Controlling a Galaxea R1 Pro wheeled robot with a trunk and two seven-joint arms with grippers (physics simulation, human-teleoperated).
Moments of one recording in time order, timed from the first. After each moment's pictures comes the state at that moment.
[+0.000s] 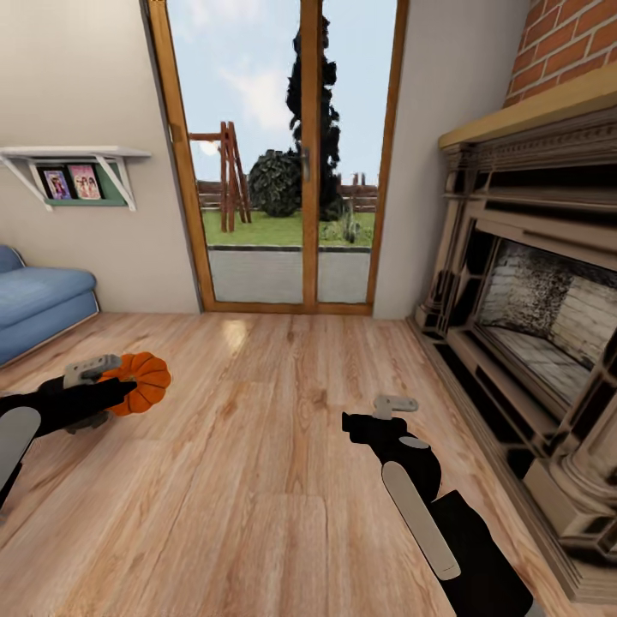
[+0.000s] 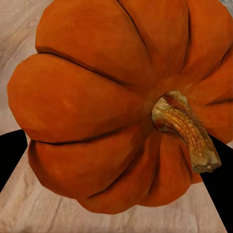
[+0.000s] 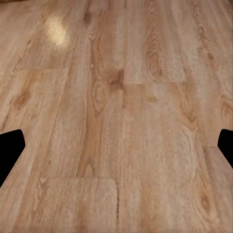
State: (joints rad) left arm -0.51 0.48 0.07 -1.59 0.94 0.93 0.40; right arm -0.45 0.01 0.41 -1.58 -0.57 0.74 -0.64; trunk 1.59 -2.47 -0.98
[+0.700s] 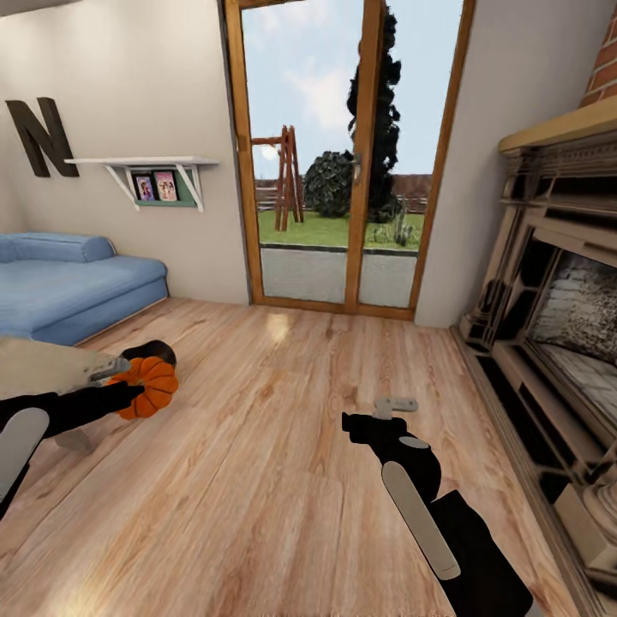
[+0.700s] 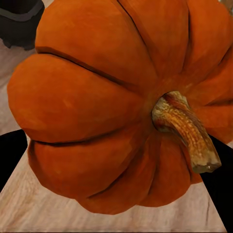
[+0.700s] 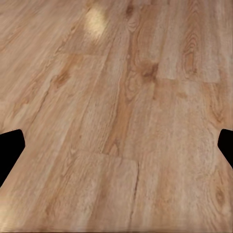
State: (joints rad) left arm -0.51 0.48 0.04 -1.59 0.95 0.96 0.40; right arm -0.45 0.01 0.41 -1.58 -0.57 0.74 -0.64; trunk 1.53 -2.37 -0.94
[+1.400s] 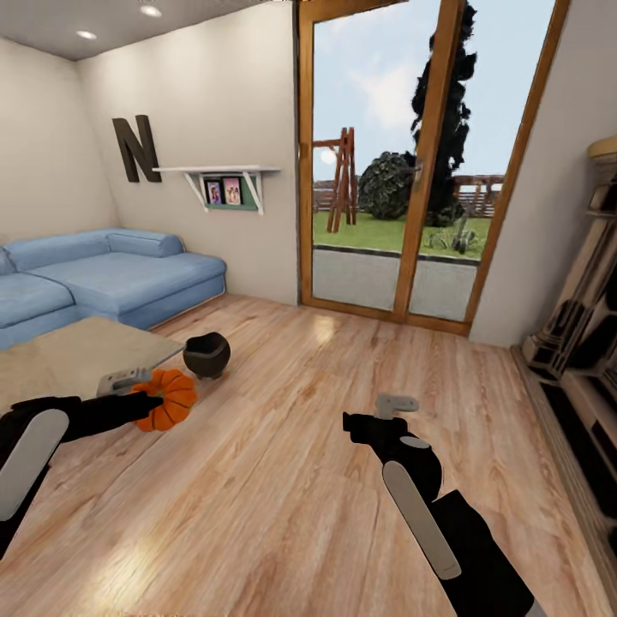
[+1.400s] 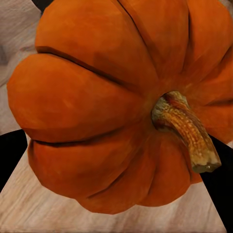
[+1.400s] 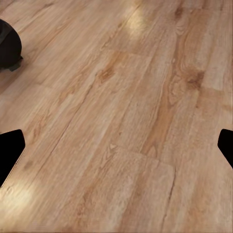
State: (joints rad) left arm -0.52 0.44 -0.01 -1.58 0.96 1.04 0.40; right arm -0.45 0.01 0.41 -1.58 -0.57 0.74 -0.64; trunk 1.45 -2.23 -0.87
